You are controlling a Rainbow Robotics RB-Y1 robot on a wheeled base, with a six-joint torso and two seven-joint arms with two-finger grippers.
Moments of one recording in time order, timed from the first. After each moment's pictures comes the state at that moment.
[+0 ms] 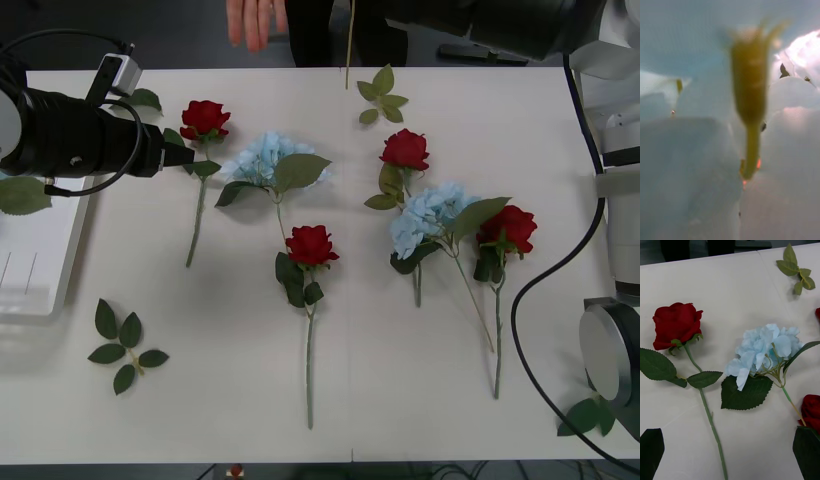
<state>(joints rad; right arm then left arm) -0.81 -0.34 -0.10 -1.53 -1.51 1.04 2.41 -0.50 0.58 0.07 -1.68 0.92 1.31 -1.73</state>
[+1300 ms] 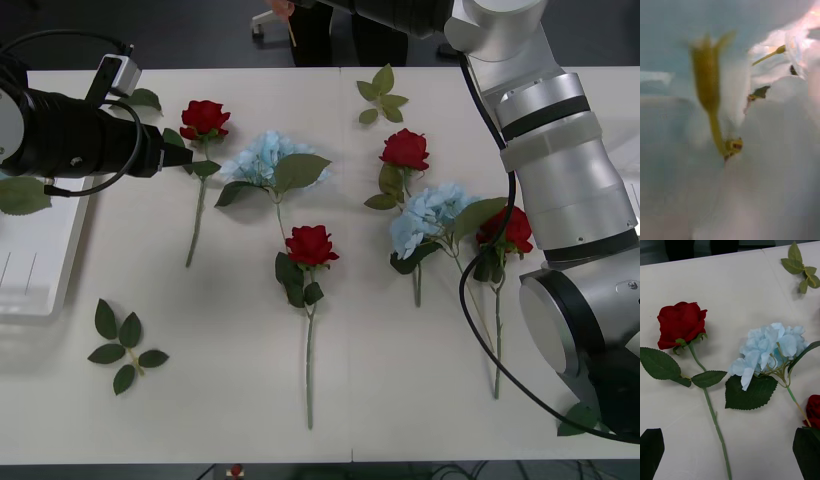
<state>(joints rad) -1.00 -0.21 0.06 -1.29 -1.37 0.74 2.67 -0.50 0.58 0.07 -1.68 0.90 1.31 -1.73</state>
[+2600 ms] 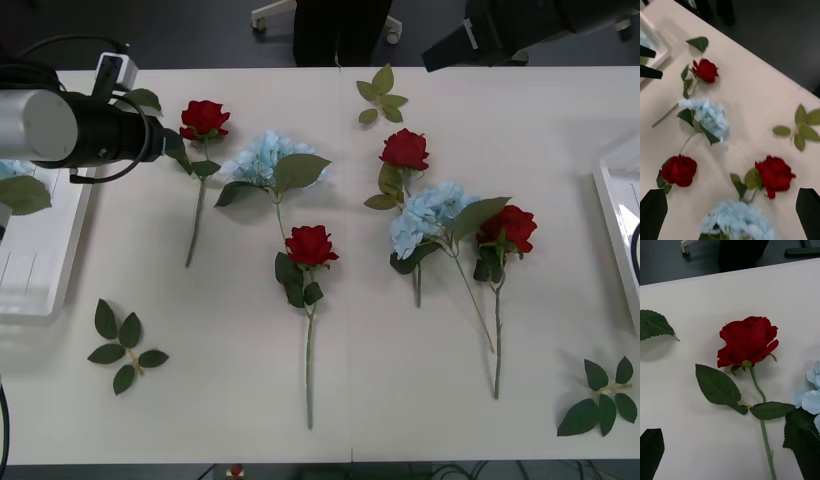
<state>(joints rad) -1.00 -0.67 0.05 -1.44 -1.19 1.56 1.89 -0.61 0.52 0.01 -1.40 0.63 1.07 -1.71</state>
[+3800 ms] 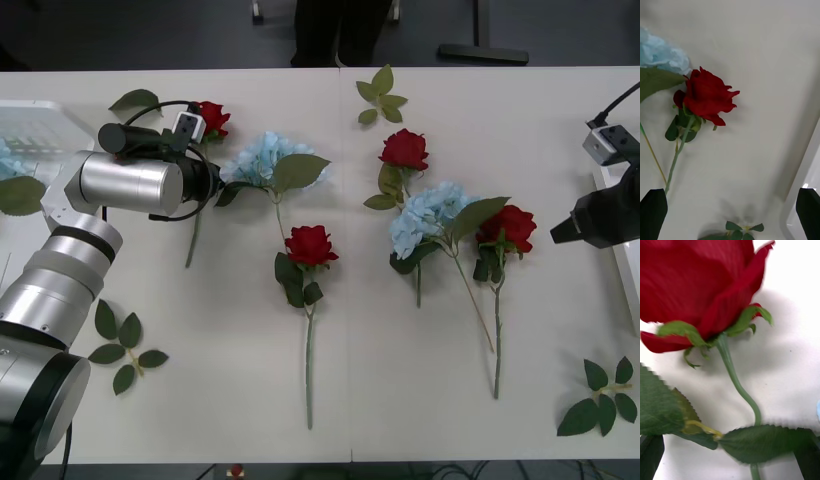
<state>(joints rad) -0.33 -0.96 0.05 -1.92 -0.89 1.58 1.42 -0.71 0.32 -0.12 -0.96 0.32 0.71 -1.70</state>
